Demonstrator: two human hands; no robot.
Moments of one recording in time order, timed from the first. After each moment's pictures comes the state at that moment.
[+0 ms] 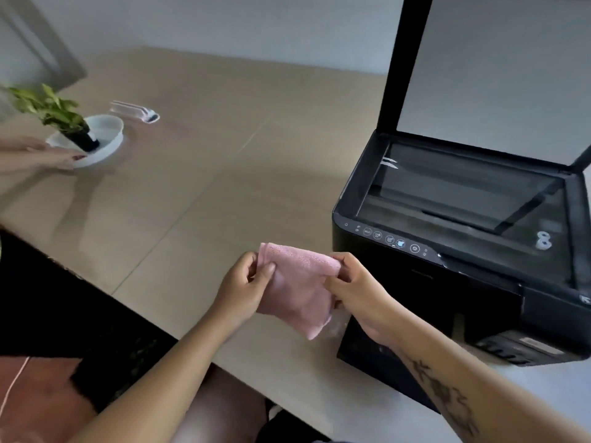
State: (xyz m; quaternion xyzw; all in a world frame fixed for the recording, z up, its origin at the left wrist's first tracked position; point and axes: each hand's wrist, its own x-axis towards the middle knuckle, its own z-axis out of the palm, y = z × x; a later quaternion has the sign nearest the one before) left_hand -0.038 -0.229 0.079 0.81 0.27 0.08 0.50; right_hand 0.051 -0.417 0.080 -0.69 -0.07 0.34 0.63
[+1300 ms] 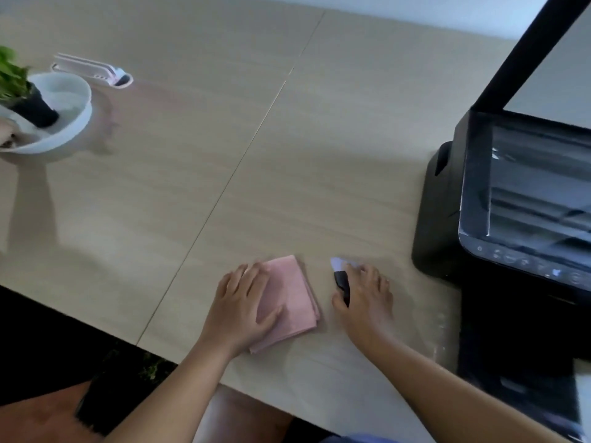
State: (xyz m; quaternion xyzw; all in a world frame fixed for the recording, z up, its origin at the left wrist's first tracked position) left_hand -0.057 -0.005 -0.034 0.99 0.06 -0.05 0.10; right_hand 0.036 -0.228 -0.028 -0.98 -0.12 0.10 0.16
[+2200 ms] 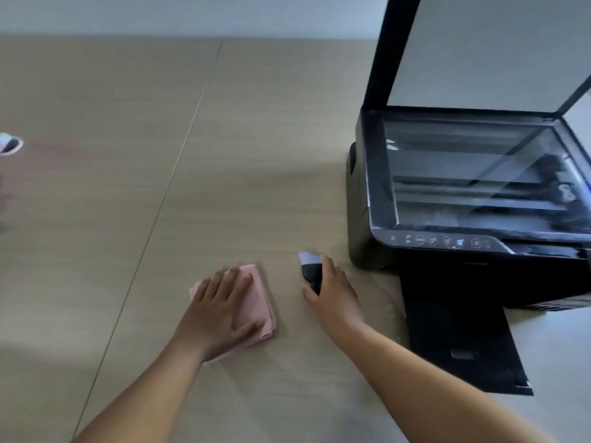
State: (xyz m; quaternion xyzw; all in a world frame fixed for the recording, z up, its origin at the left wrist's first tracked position) left_hand 0.025 -0.012 -0.047 0.99 -0.10 -0.12 0.04; right_hand 0.074 -0.252 -0.020 -0.94 0.03 0.15 0.30
